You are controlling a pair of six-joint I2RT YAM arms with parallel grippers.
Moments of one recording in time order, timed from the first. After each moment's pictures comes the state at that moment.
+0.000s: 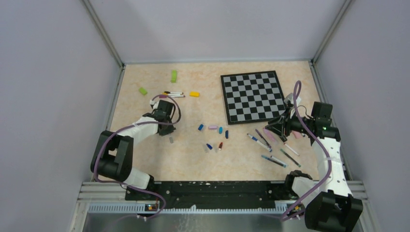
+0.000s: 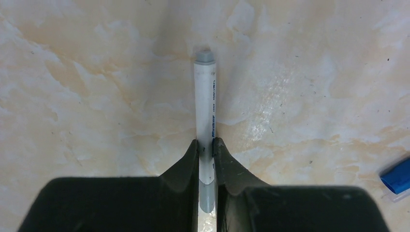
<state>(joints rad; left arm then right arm) -0.29 1.49 0.77 -0.39 -0.24 -0.64 -0.22 0.92 0.73 -0.64 -1.13 -0.52</state>
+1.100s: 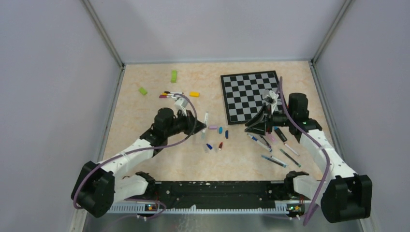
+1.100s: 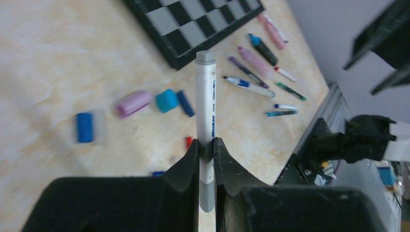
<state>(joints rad) -0.47 1.12 0.53 0.21 0.43 -0.55 0.12 1.06 0.73 -0.33 -1.28 -0.28</state>
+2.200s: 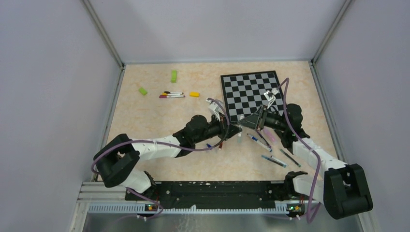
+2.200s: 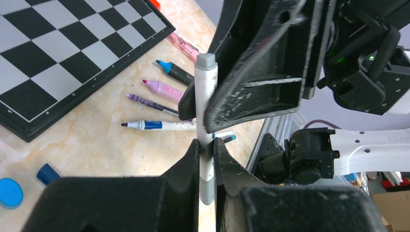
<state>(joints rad) -0.95 1.47 0.69 0.68 0.18 -0.68 0.23 1.09 0.45 0.54 -0.94 0.78</state>
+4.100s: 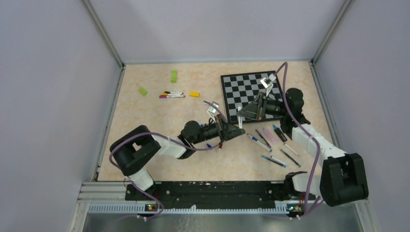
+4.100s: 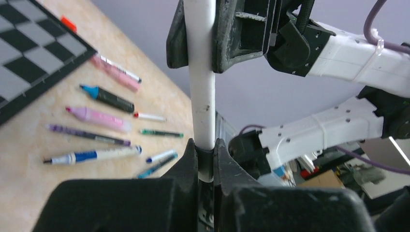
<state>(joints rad) -0.92 1.67 0.57 1.27 0.43 -0.93 0.21 1.20 0.62 0.55 -1.11 0.75</state>
